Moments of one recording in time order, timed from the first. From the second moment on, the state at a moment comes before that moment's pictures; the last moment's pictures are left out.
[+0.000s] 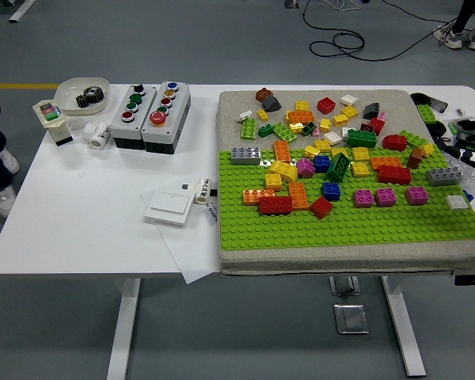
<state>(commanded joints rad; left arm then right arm) -0.14 0.09 -0.36 -0.30 0.27 0.32 0.18 0.58 -0.70 0.88 0.92 -1.38 -0.08 0.29</state>
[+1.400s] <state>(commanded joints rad) -0.20 0.08 -0.36 -0.31 0.27 0.33 0.19 0.88 -0.51 0.57 0.39 -1.85 -0.18 0.41</state>
